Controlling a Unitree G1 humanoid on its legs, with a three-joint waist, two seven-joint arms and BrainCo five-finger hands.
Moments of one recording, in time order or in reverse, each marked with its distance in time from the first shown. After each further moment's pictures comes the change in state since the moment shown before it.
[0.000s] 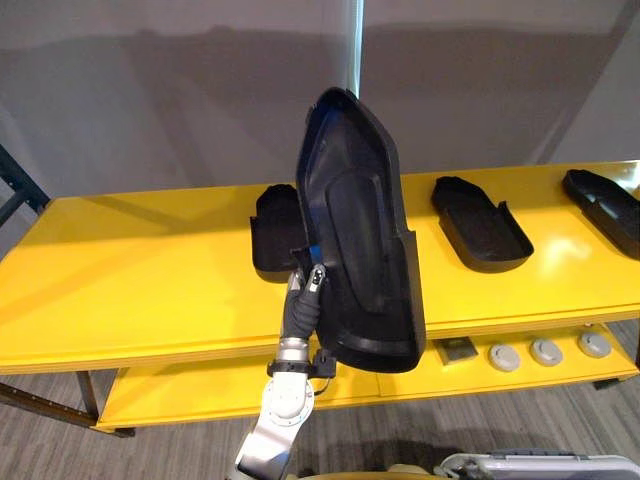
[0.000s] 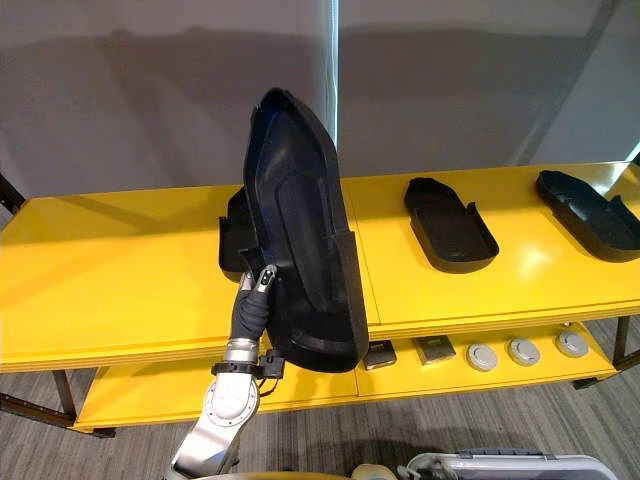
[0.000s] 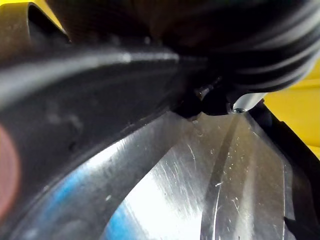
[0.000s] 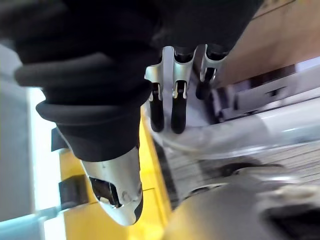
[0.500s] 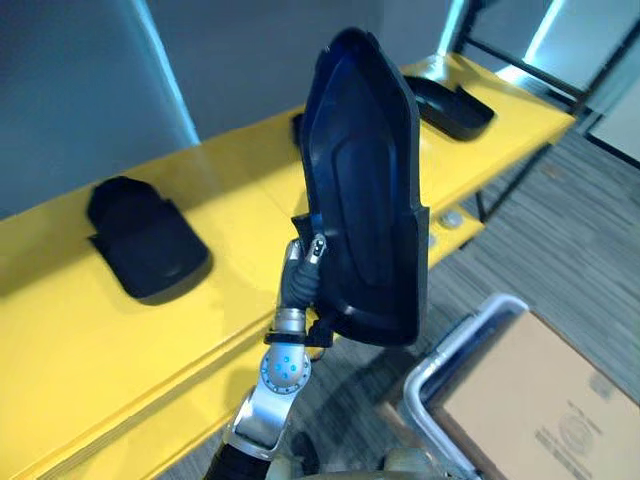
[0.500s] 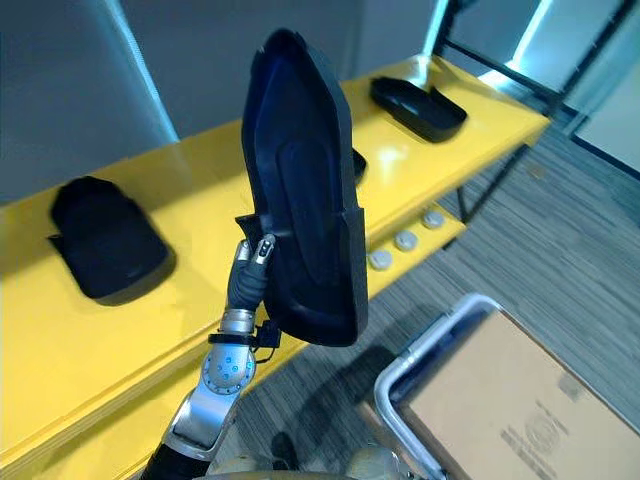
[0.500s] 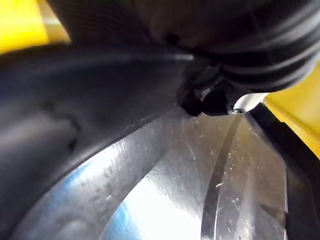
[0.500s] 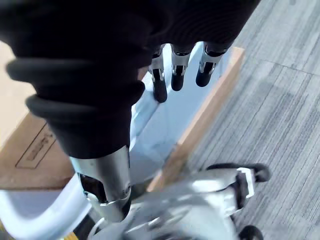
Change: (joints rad) left arm -0.165 0.036 -0.003 0.054 0.022 0.011 0.045; right arm 0.028 0.019 -0.045 0.103 0.004 0.032 -0.022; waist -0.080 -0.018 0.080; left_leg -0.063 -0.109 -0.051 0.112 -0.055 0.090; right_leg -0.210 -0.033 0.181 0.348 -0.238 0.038
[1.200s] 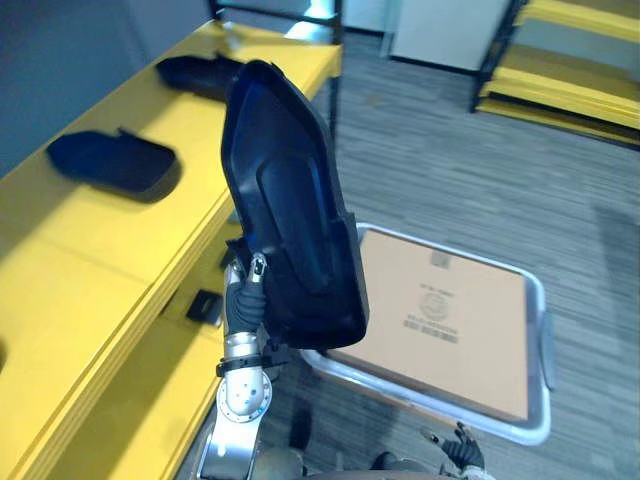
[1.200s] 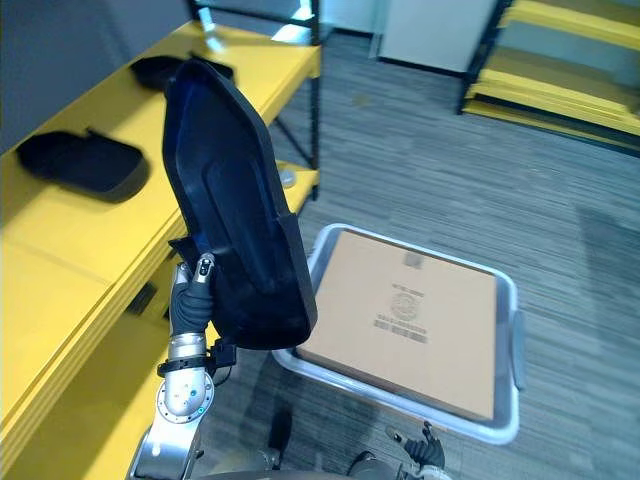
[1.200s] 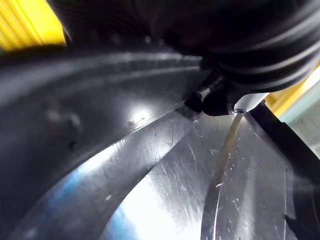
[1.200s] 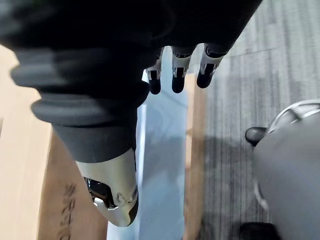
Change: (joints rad) left arm 0.187 -0.028 0.188 -0.213 0.053 0.022 -0.001; right arm -0.067 0.039 -0.058 -0.052 -0.002 -0.081 0.022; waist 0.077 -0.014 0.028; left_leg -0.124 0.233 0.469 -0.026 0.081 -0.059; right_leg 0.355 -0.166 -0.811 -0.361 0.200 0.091
